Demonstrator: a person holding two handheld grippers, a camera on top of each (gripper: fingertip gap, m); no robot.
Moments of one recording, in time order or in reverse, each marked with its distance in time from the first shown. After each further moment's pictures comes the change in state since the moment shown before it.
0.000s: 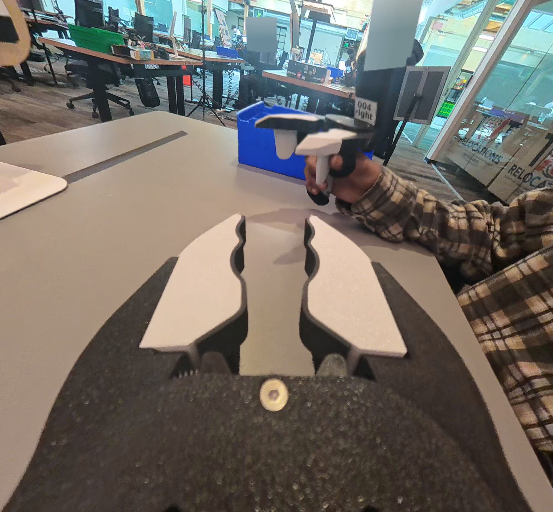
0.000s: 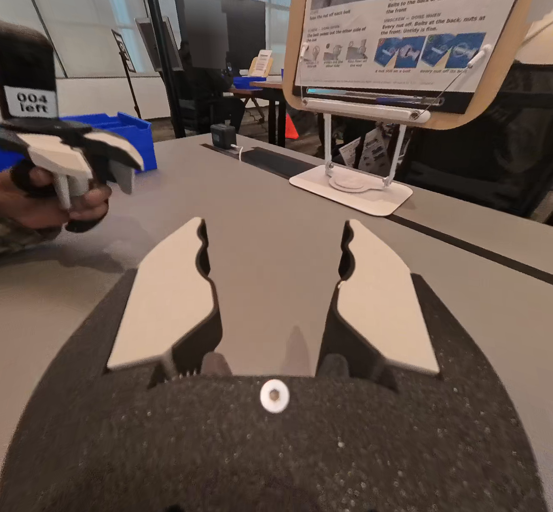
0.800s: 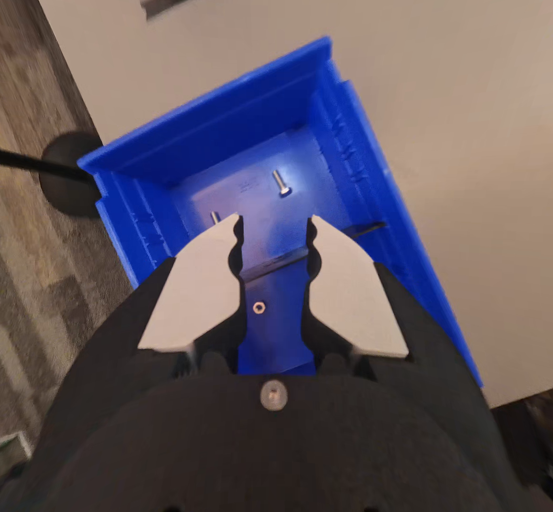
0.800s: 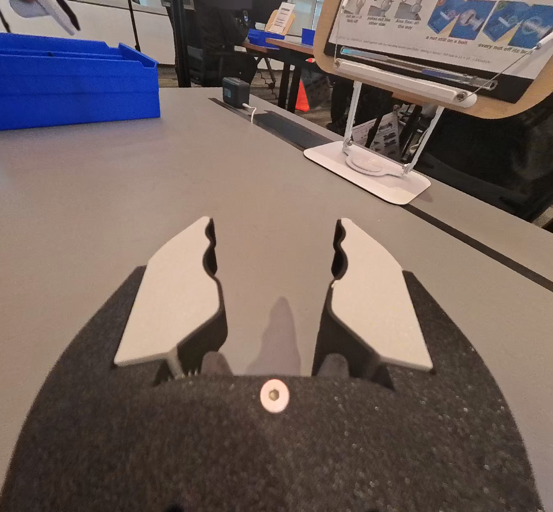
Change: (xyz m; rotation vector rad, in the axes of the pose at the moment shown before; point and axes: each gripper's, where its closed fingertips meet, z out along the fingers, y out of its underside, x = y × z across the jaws) left arm -0.149 0.007 -0.410 -0.852 -0.947 -0.327; right arm -0.020 0.030 0.008 -0.106 -0.045 -0.134
